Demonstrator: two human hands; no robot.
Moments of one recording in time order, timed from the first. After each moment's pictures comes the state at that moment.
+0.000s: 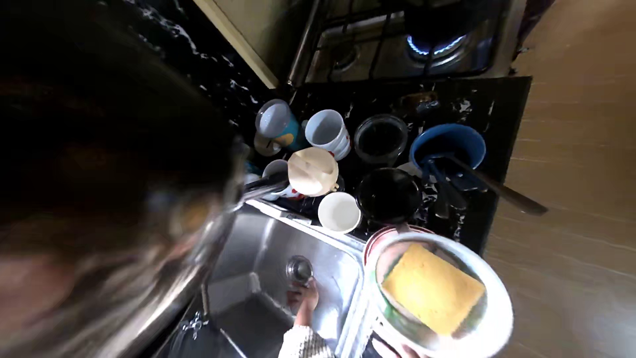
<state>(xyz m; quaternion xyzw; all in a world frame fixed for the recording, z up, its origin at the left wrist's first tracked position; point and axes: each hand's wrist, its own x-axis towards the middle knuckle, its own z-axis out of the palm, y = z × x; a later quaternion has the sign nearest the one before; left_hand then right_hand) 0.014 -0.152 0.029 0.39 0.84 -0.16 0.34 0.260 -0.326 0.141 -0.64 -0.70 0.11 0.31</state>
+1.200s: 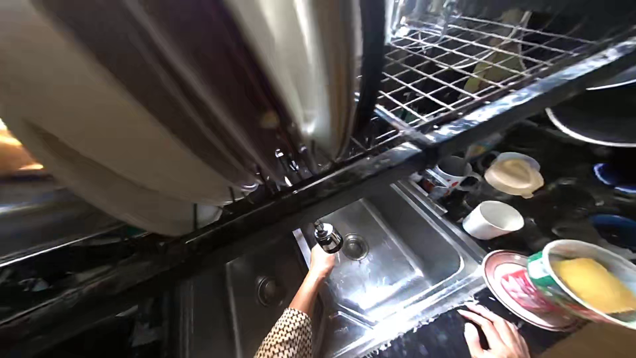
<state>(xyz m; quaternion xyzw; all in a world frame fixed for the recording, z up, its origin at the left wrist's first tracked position) -0.105 -0.226 0.228 0.42 0.73 0.36 0.40 0.267 -0.305 0.152 -0.59 -0.75 0.04 0.31</state>
